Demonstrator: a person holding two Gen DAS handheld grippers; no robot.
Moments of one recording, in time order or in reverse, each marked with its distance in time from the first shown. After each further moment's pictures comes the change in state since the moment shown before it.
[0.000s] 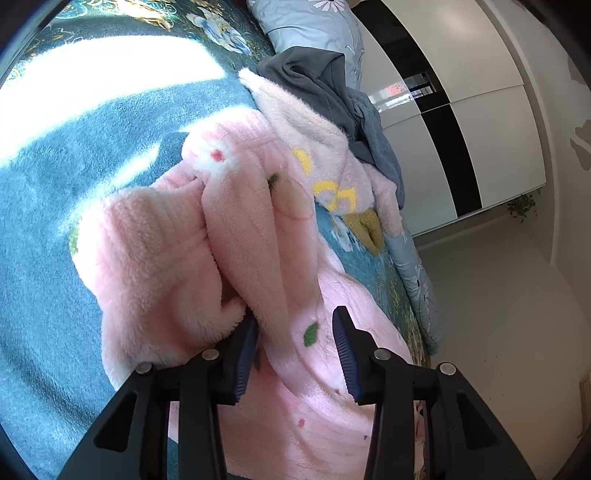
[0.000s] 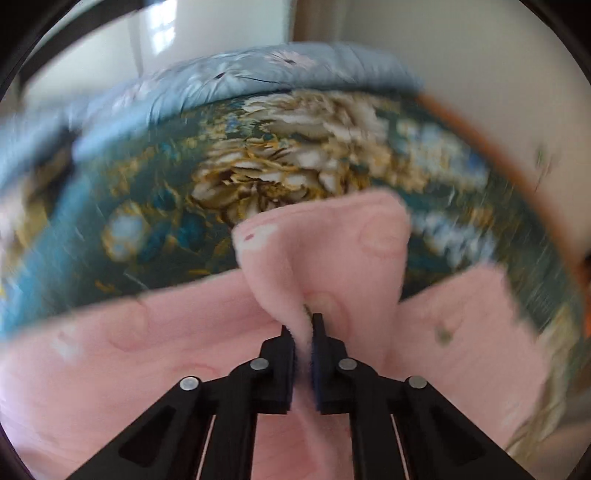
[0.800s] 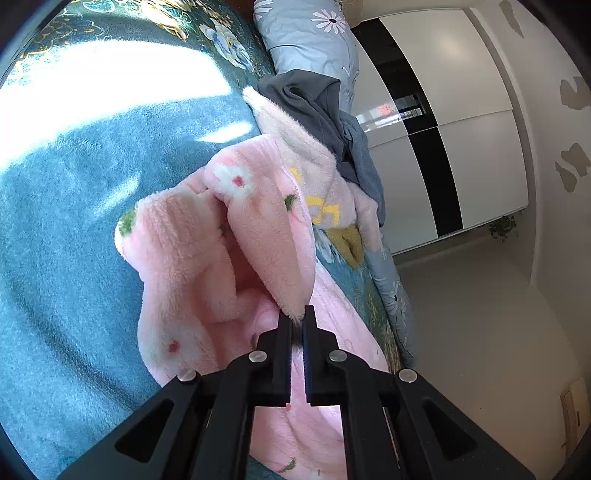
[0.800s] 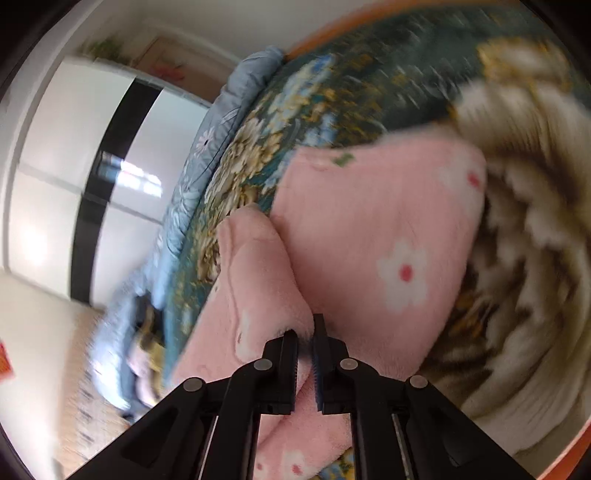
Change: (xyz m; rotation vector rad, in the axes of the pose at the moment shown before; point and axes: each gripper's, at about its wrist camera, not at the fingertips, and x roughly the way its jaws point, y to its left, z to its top) left arm -0.033 0.010 -0.010 -0.056 -0.059 -0.100; right arm -0.024 -0.202 -0.097 0.531 -0.100 0.407
